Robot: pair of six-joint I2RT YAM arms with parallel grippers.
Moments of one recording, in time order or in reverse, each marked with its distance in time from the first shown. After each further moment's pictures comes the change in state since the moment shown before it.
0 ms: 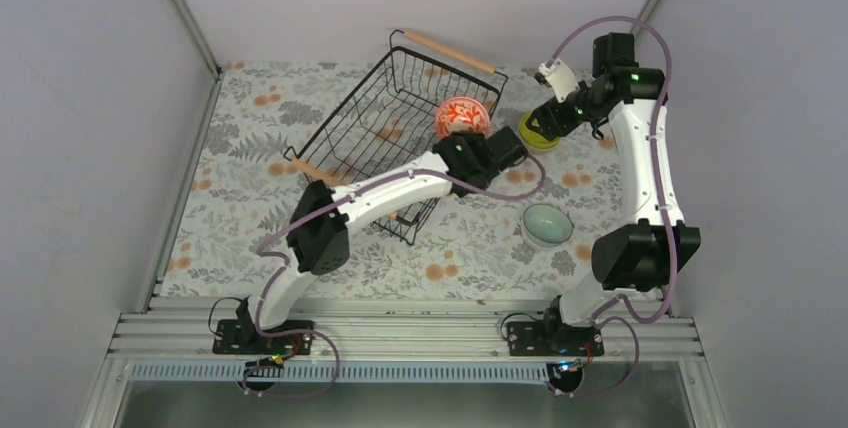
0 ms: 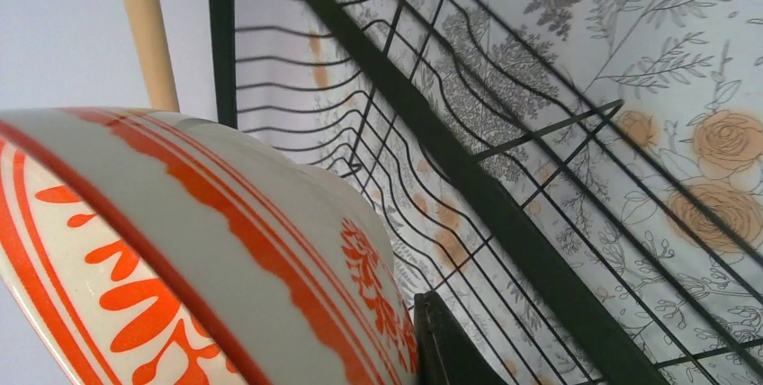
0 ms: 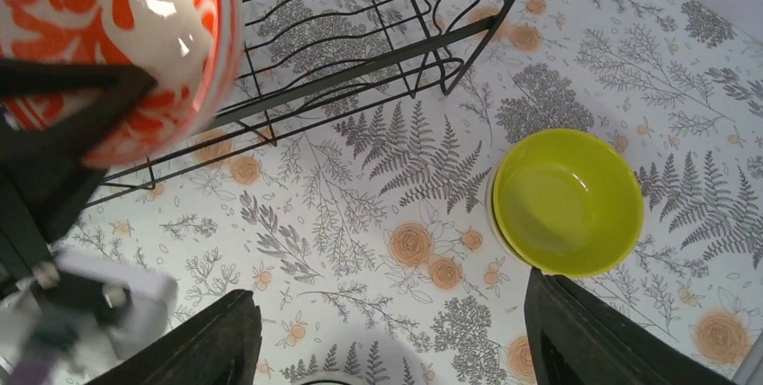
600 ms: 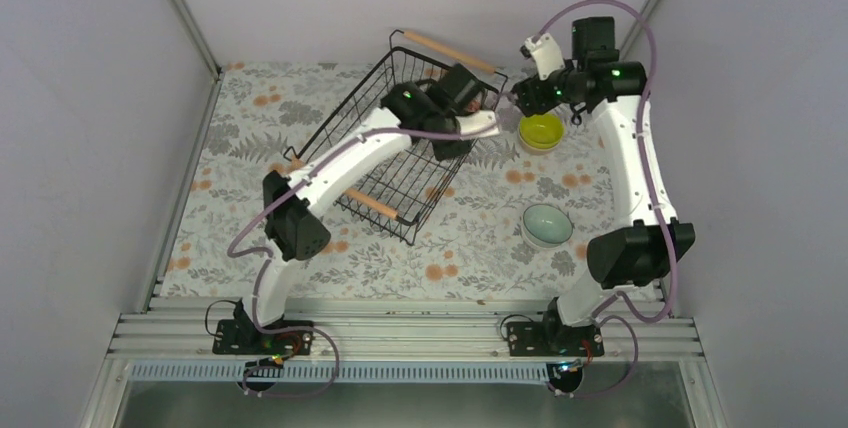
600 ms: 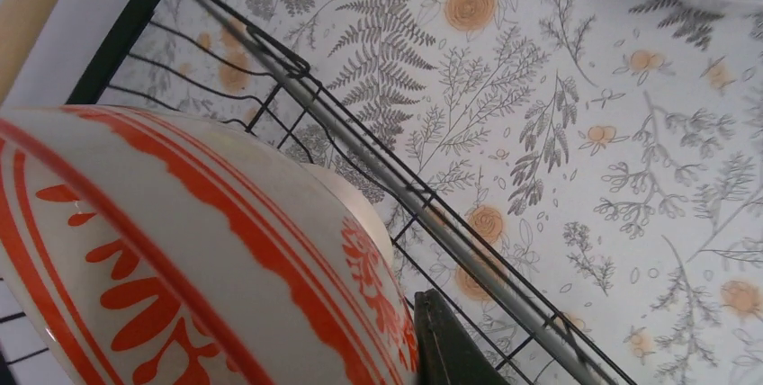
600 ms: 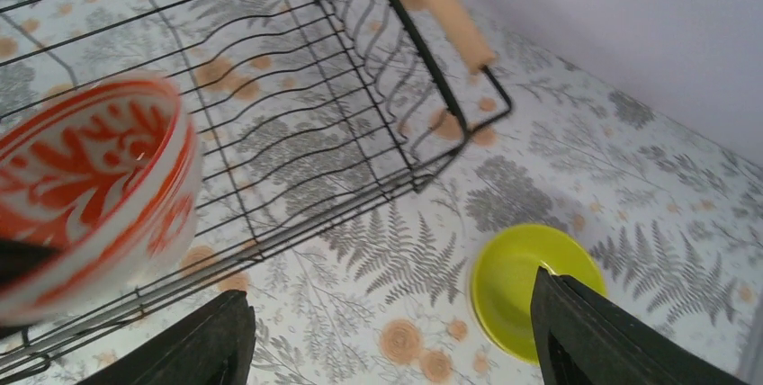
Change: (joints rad) left arm 0.223 -0.067 0.193 -0.207 0.785 -0.154; right arm 0.149 0.011 0.046 0.191 0.093 0.224
